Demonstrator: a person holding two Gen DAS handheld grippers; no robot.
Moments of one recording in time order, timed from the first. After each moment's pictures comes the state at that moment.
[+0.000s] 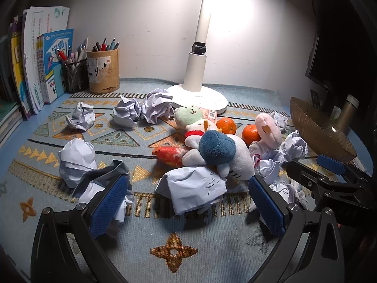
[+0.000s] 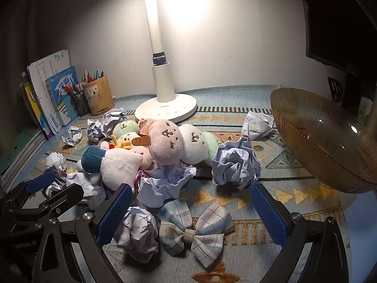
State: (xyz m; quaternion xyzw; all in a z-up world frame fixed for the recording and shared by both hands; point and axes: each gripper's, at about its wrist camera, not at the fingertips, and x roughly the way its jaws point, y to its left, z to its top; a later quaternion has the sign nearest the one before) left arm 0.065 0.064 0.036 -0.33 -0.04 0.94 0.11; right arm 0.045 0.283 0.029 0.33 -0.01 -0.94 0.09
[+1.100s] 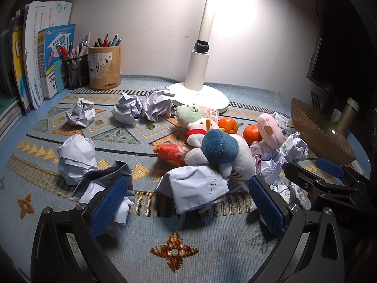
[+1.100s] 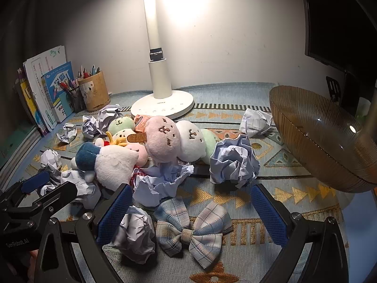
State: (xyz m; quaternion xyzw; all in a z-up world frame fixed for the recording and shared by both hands) left arm 0.063 0.060 0.036 -0.33 -0.05 0.94 0.11; right arm 0.043 0.280 0.024 0.34 -0.01 -0.94 0.08
